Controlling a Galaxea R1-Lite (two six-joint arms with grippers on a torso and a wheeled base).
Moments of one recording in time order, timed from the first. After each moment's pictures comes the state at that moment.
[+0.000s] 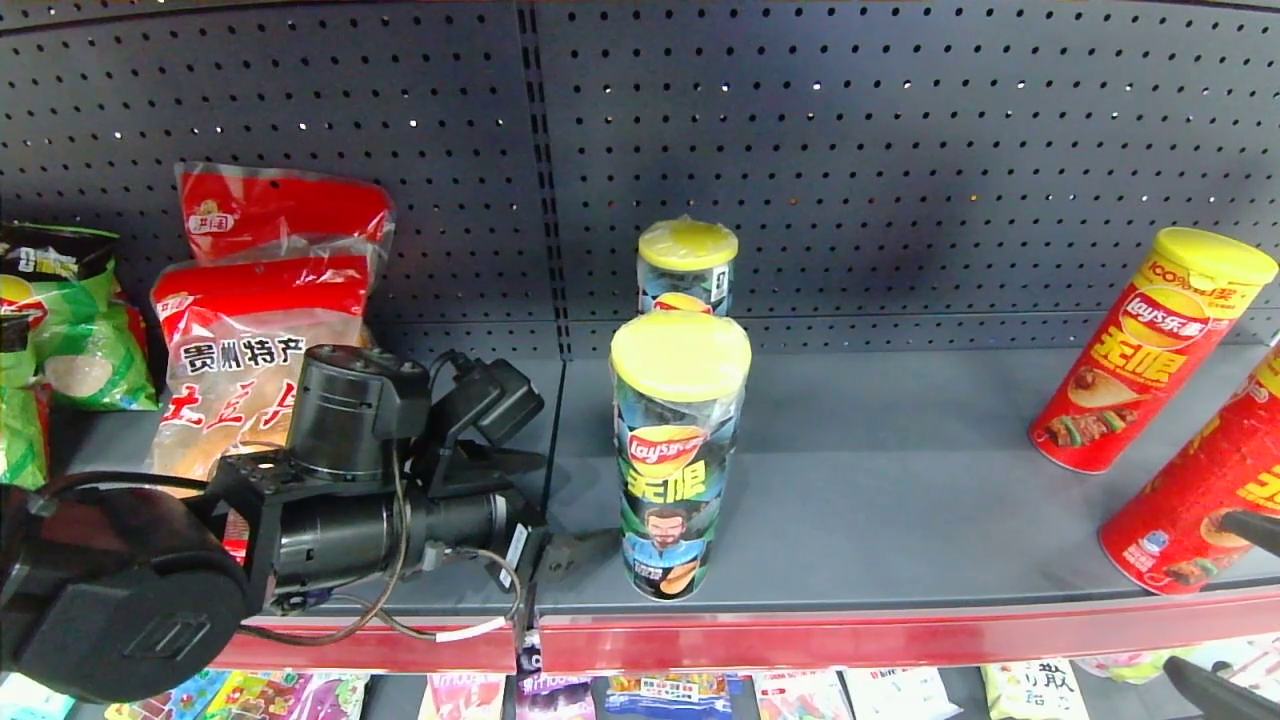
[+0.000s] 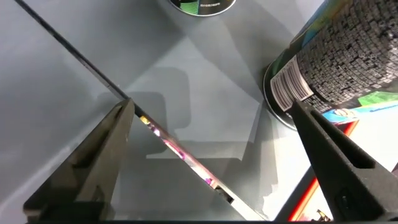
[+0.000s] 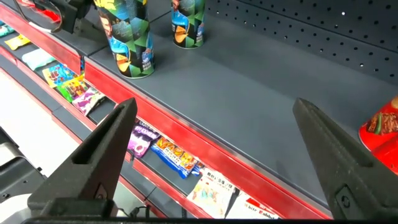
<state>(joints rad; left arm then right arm) -0.56 1.70 -0.68 -0.51 -0.26 0.13 0.62 0.67 -0.36 -0.19 -0.01 -0.12</state>
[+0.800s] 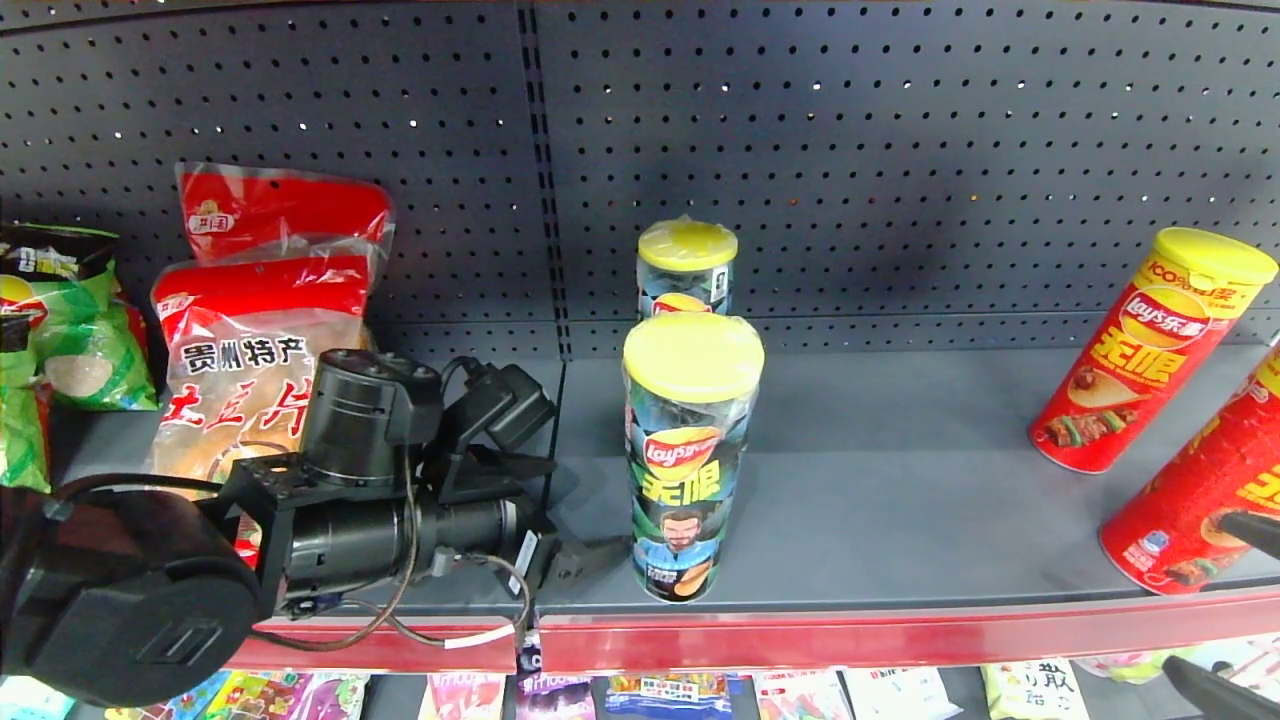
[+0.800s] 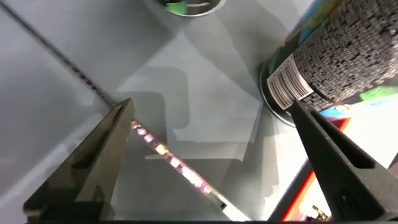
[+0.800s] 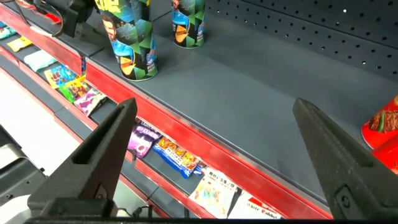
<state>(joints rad) -0.58 1.72 -0.68 -0.51 -0.26 0.12 0.62 0.67 -0.36 -0.19 -0.01 -0.10</state>
